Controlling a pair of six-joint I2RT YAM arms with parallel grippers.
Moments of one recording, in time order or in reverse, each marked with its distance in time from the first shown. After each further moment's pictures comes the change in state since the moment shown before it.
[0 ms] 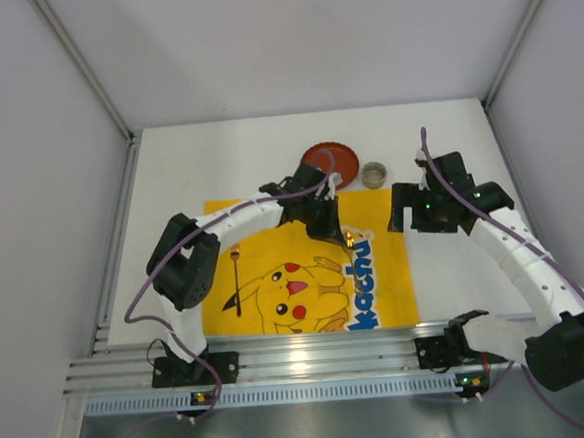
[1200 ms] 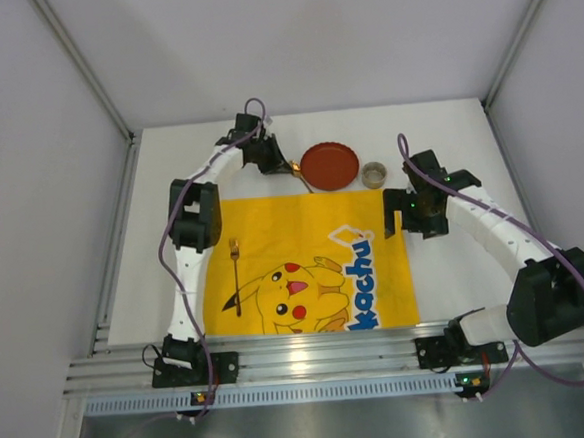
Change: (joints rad) left arm 0.428 0.612 0.697 -0.032 0.016 0.060; right arm 0.009 0.211 0.001 0.019 0.058 0.014
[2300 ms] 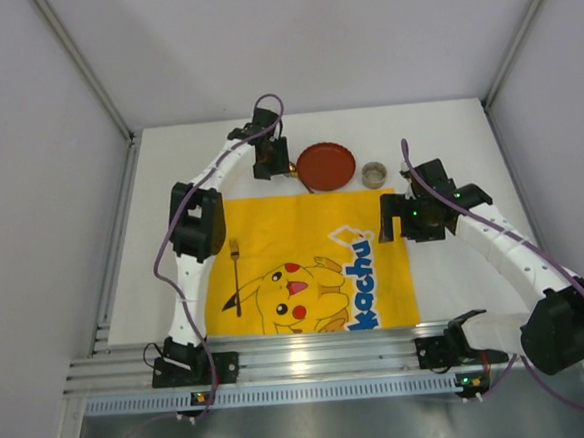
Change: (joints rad) left arm -0.124 -0.222 -0.062 -0.281 -0.537 0.105; right arm 0.037 -0.147 -0.096 0.060 -0.105 -0.007
